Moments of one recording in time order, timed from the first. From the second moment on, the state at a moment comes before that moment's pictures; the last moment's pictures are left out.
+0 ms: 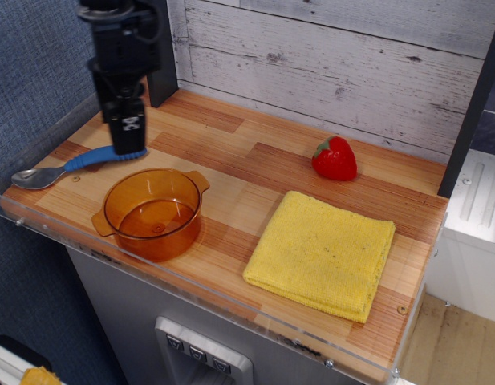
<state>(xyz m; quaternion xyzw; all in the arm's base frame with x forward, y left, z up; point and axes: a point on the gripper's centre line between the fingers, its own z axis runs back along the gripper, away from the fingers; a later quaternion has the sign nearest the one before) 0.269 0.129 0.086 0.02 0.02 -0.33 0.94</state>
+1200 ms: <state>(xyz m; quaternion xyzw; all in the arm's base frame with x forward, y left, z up) 0.300 0.185 0.019 0.08 -0.01 -0.32 0.94</state>
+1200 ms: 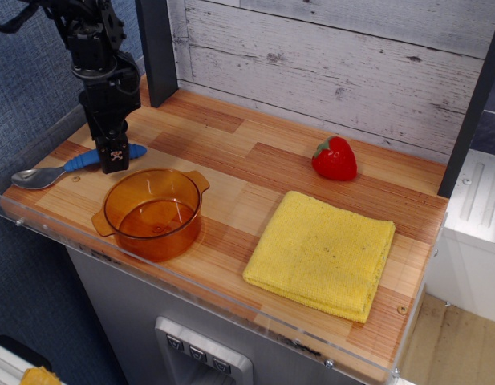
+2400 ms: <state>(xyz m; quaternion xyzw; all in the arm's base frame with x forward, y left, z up) 0.283 0.194 0.033 0.06 0.04 -0.32 0.94</state>
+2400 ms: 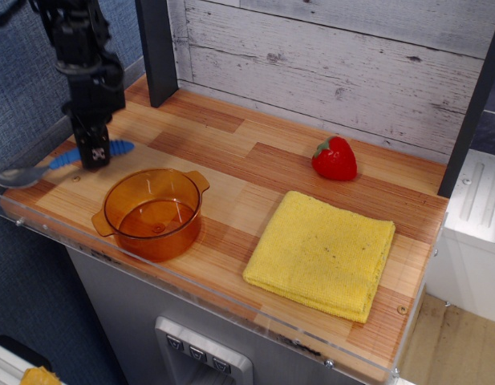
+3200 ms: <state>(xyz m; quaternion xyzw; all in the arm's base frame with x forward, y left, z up) 0.284 0.138 0.105 0.00 0.05 -0.19 0.98</state>
